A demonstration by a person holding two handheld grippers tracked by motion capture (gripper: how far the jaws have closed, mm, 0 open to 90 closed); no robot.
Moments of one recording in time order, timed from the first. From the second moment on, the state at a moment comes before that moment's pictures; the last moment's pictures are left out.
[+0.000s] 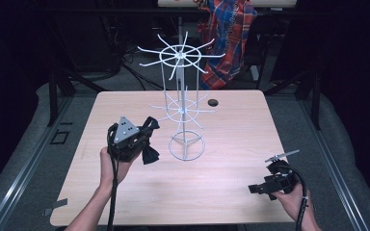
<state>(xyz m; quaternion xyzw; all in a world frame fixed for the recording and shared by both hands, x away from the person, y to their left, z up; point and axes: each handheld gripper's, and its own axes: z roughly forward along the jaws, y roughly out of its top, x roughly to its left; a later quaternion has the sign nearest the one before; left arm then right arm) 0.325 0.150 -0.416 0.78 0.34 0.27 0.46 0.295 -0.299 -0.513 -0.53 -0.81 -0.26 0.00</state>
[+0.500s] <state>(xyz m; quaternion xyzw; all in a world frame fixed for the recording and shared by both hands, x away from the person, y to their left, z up) 0.329 0.146 -0.420 0.78 0.34 0.26 0.46 0.294 -0.299 -0.514 -0.53 -0.81 -0.25 0.01</state>
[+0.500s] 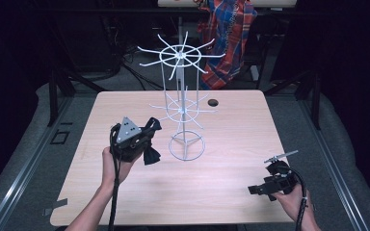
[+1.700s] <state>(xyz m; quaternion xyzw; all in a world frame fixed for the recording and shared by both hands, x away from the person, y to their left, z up) 0.346 0.124 -0.434 0.81 0.31 0.24 0.44 0.287 -0.303 -0.514 -0.53 -0.81 -0.25 0.00</state>
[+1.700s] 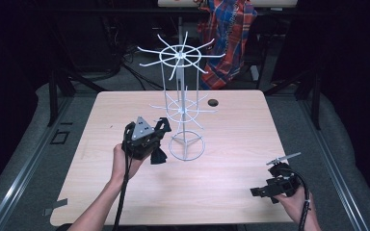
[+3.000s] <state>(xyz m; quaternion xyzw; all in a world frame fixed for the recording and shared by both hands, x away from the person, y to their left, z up) 0.360 0.118 -0.445 0.82 0.32 0.21 0.43 0.287 -0.303 -0.515 -0.53 -0.81 -0.24 0.01</state>
